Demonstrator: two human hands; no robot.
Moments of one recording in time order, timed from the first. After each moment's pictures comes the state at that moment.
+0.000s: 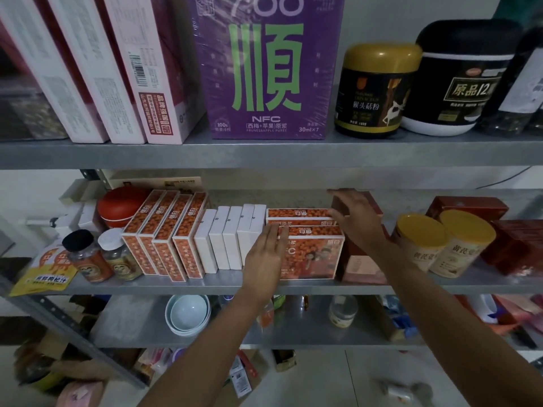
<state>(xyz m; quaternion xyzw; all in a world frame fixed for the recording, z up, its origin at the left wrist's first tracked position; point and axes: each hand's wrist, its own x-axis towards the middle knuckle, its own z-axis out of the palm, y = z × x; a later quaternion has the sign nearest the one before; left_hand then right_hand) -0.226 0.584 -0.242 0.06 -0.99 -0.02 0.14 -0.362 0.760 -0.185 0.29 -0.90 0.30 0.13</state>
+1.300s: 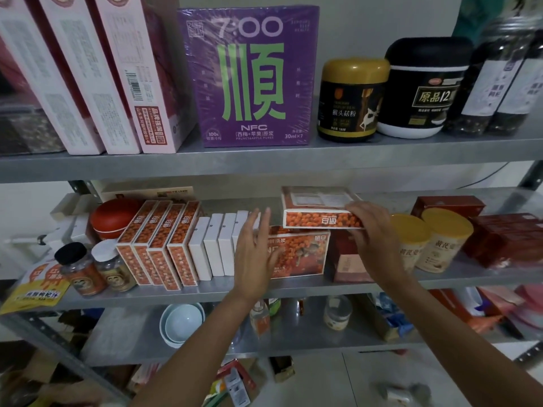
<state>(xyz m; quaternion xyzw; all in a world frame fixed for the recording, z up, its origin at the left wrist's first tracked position) -0.220 0.588 -0.223 0.05 -0.91 -0.25 0.33 -0.294 0.806 -0.184 0.30 -0.85 0.32 0.29</state>
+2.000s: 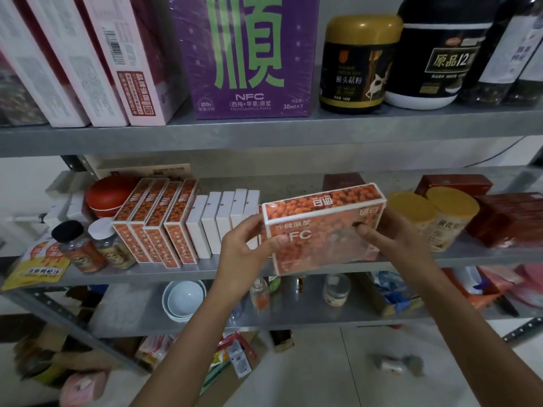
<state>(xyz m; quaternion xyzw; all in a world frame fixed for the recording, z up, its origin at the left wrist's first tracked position) -0.147 0.602 -0.162 0.05 -0.76 -0.62 0.21 -0.254 0.837 -0.168 0.27 -0.72 0.64 -0.03</state>
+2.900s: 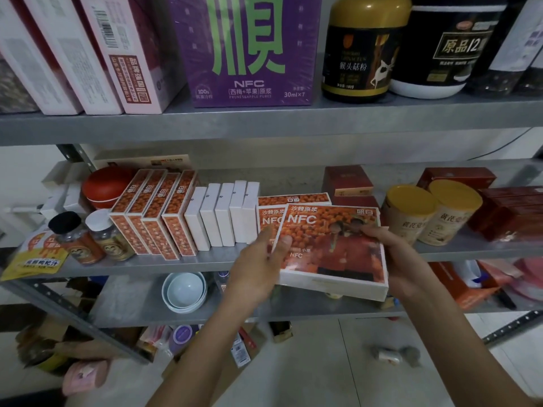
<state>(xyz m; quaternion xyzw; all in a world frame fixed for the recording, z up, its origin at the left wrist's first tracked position) -0.146 0.620 -0.176 0.16 -0.88 -0.44 0.01 -0.237 0.825 -0.172 -0.06 -0.47 0.82 -0.32</state>
